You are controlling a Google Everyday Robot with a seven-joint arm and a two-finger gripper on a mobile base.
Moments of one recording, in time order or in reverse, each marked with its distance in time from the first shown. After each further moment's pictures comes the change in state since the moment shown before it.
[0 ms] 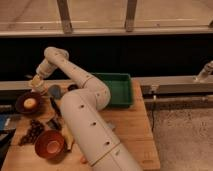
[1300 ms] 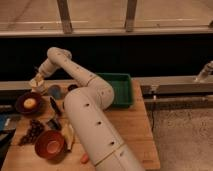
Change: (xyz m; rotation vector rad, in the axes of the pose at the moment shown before) arm 0.004 -0.011 -0.008 0.037 -0.041 0.040
